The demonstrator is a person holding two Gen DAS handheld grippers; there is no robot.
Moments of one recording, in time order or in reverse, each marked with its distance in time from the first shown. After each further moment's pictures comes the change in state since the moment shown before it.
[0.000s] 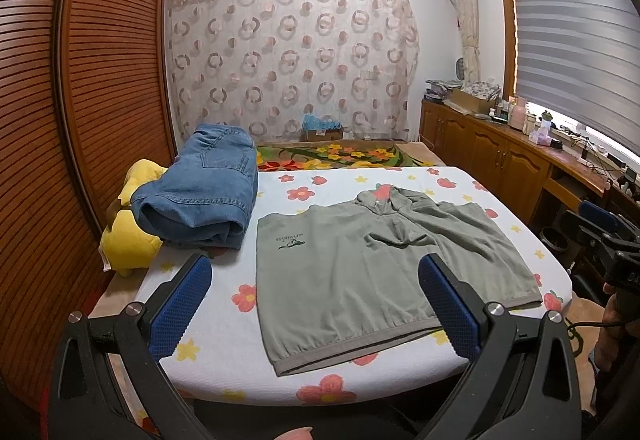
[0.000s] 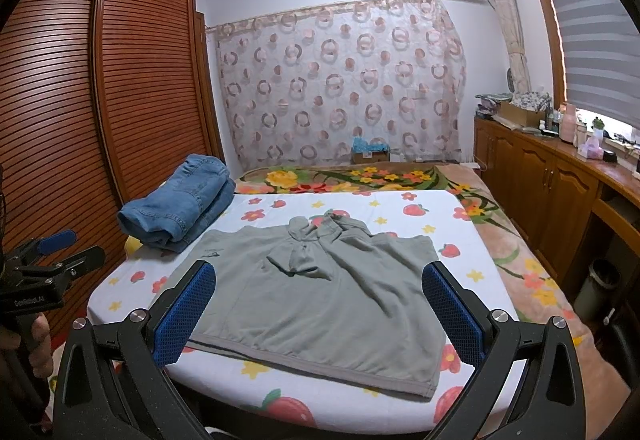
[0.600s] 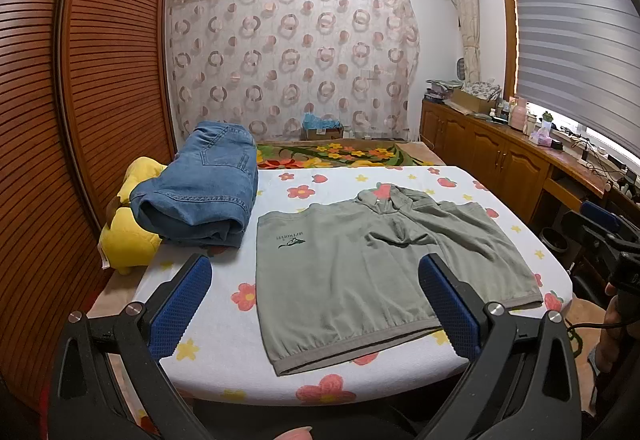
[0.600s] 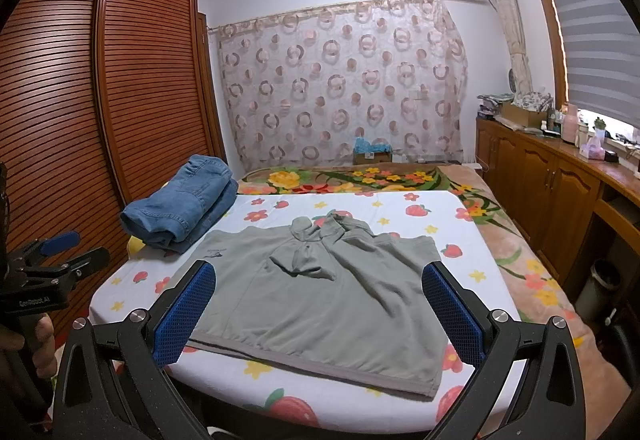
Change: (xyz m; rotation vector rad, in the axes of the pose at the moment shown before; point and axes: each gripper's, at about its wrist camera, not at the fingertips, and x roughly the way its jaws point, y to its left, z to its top) left arm 0.000 -0.001 -0.002 0.003 -0.006 0.002; right arm 0.000 0.001 0.000 0.002 -0.002 0.006
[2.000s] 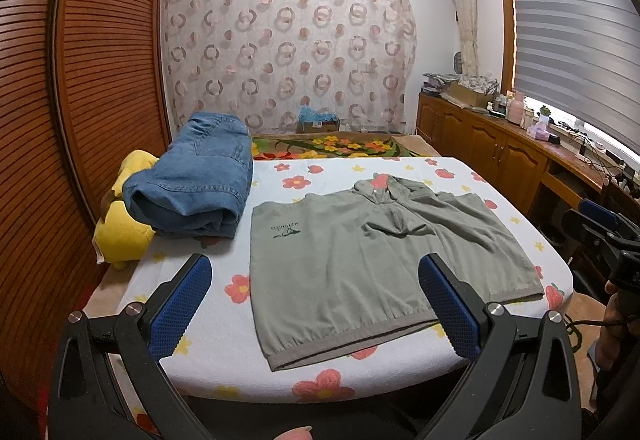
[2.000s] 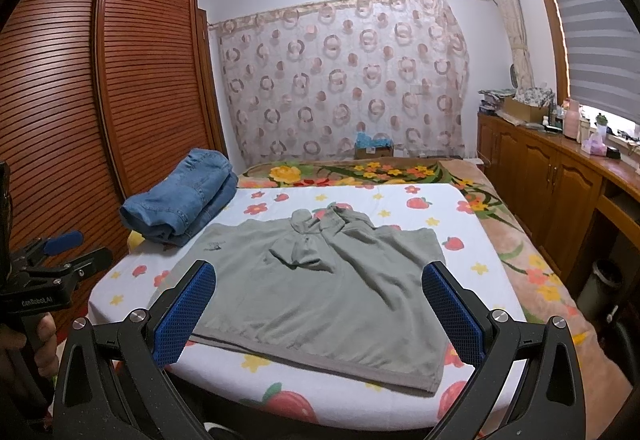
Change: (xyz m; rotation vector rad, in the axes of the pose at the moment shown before) left arm -0.002 0.000 0.004 -0.003 0.031 -0.017; right arm 0.002 0.001 -0.004 -0.001 0.021 0.002
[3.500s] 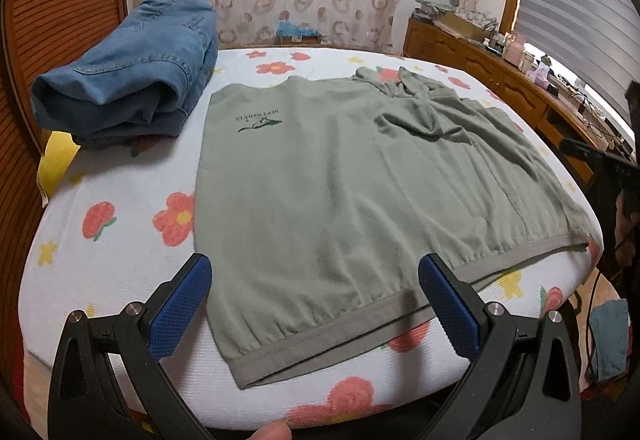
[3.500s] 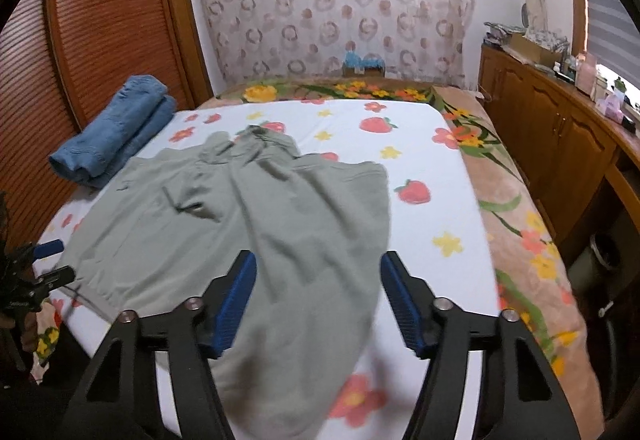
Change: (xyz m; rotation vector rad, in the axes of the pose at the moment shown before) left arm 0.124 0.010 -0.061 -0.023 0.316 -0.103; right arm 0.063 -0.075 0.049 -0.023 0.293 -0.012
